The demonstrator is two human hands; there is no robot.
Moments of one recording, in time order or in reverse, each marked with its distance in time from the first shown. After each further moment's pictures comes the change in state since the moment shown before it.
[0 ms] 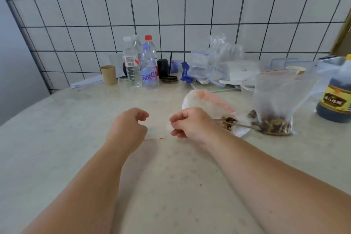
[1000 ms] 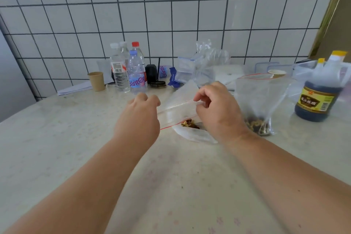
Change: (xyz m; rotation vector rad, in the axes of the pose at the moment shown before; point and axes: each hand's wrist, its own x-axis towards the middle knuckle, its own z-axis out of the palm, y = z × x) left_hand -0.029 0.088 0.014 0.390 0.104 0.372; right_hand -0.040 -0.009 -0.084 -0.506 0.540 -0.608
